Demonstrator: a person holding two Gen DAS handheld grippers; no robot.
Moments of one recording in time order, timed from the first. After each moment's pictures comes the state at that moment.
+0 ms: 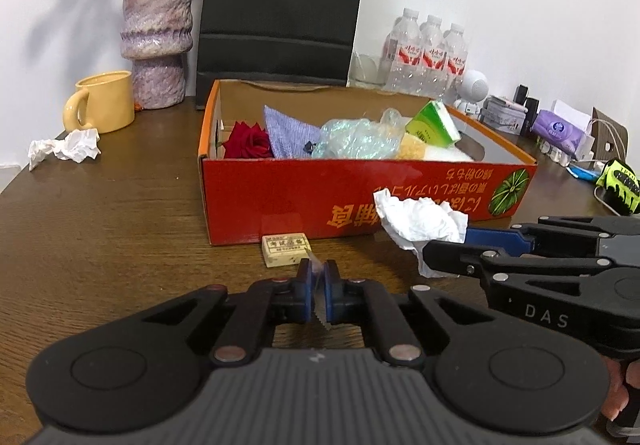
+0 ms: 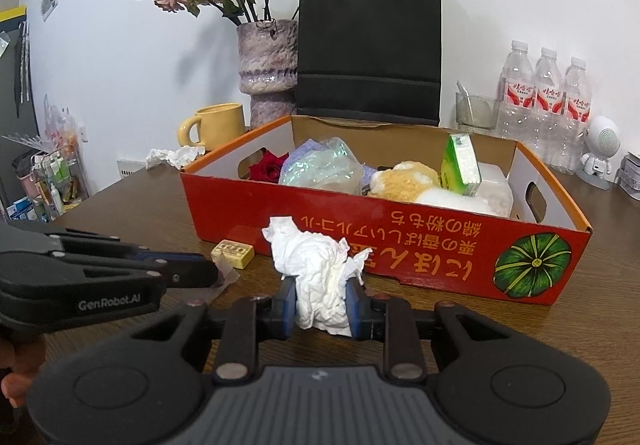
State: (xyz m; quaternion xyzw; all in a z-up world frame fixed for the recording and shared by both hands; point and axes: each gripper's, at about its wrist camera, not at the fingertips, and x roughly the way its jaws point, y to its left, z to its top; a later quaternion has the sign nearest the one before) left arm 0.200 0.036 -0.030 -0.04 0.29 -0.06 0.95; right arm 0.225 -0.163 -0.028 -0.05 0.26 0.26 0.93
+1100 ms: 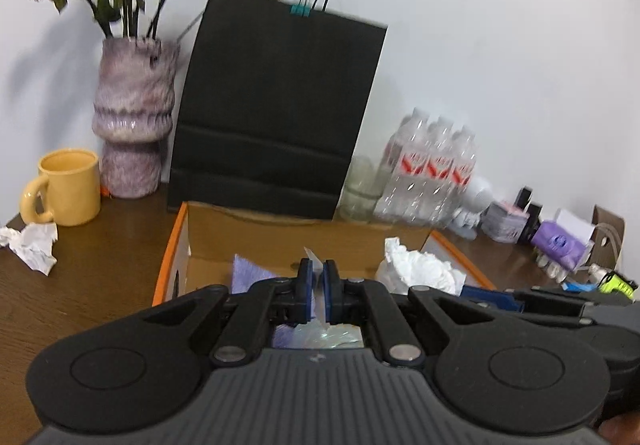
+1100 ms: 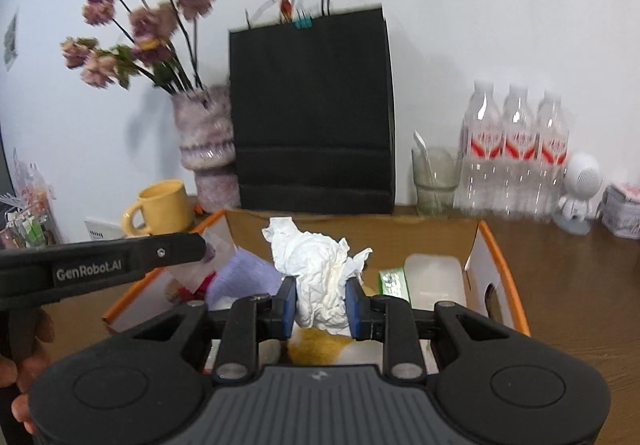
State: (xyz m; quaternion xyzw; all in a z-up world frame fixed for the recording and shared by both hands) left arm 0.305 0.035 0.033 -0.10 0.21 -0.06 0.97; right arm 0.336 -0.182 0.030 -0.01 0.25 0.22 0.94
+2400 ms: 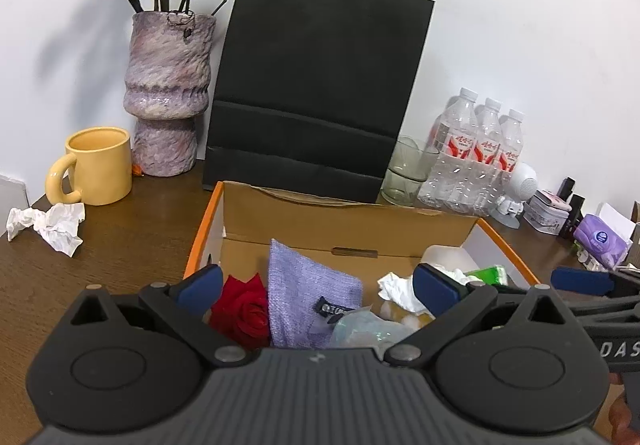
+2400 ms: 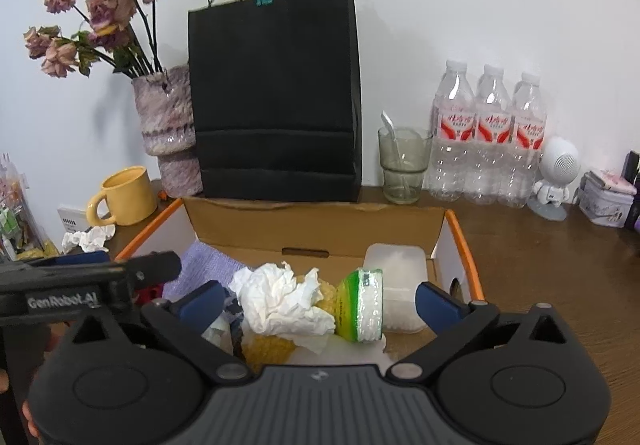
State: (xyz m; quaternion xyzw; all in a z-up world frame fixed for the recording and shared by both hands) left arm 0.317 0.038 0.029 -0.11 0.25 -0.01 0.96; right arm 0.342 -0.192 0.043 -0.02 0.27 0.18 0.95
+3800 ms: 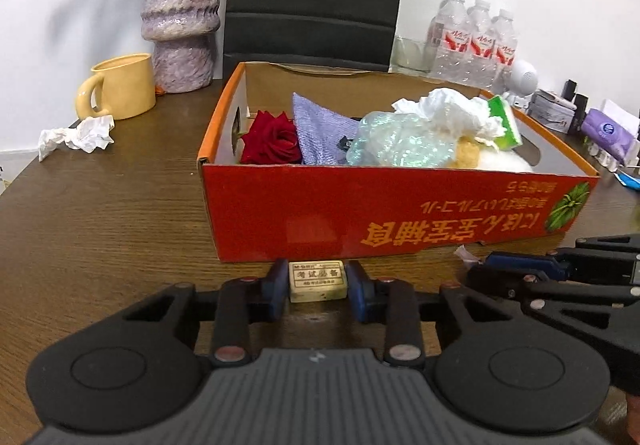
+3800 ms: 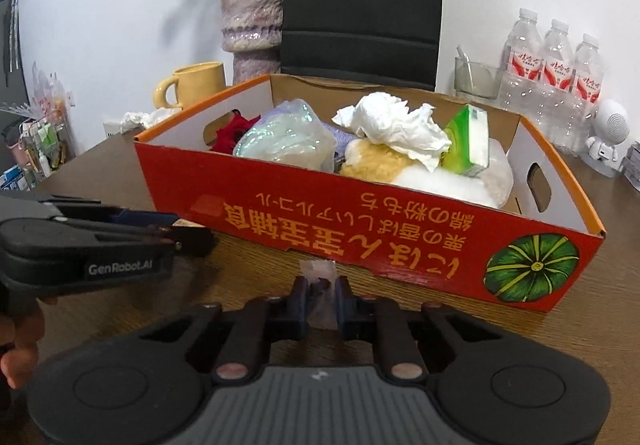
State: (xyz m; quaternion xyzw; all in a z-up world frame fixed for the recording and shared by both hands) left arm 0.242 0.031 -0.041 -0.04 0.32 0.00 0.95; right arm 0.265 -0.165 -0.038 -0.08 0.32 0.25 0.91
